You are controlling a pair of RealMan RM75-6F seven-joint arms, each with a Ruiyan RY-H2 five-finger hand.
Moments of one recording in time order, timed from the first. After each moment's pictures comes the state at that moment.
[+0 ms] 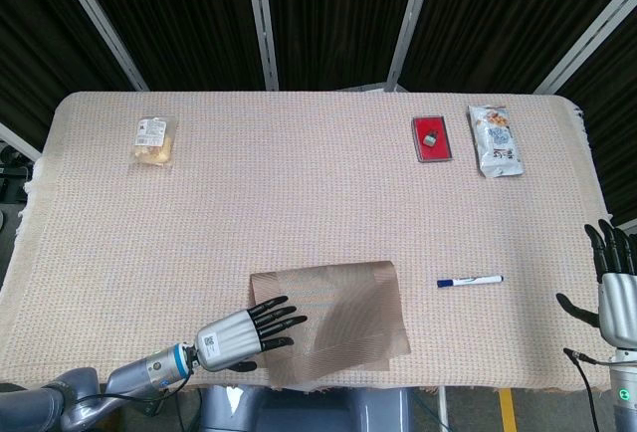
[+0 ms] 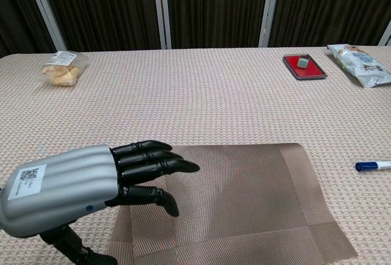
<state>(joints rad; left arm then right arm) -0.58 -1.64 0.15 -1.24 2.14 1.26 -0.07 0.06 -1.16 0.14 -1.53 -1.43 1.54 -0.04</state>
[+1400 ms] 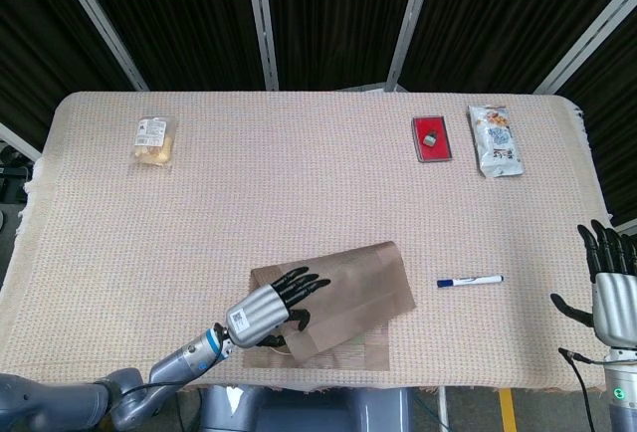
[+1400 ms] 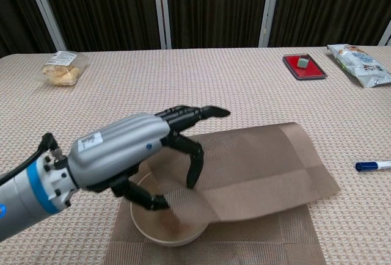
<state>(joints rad) -0.65 -1.79 0.05 -1.30 1.83 1.23 -0.15 0.07 -1.17 0.14 -1.53 -1.43 1.53 -0.05</state>
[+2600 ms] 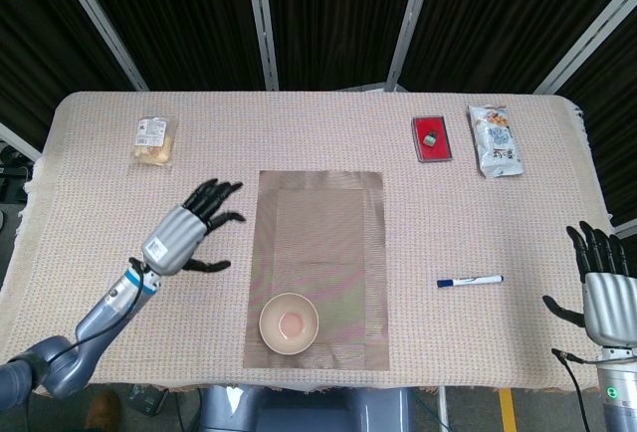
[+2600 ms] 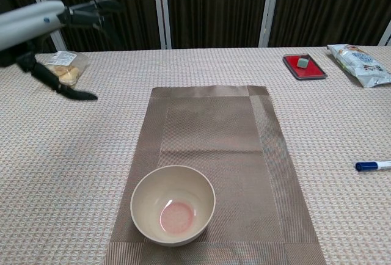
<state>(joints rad) -0.61 -1.37 -0.06 -1.48 1.73 1.22 -0.16 0.08 -1.16 0.13 -1.57 -1.43 1.50 -0.07</state>
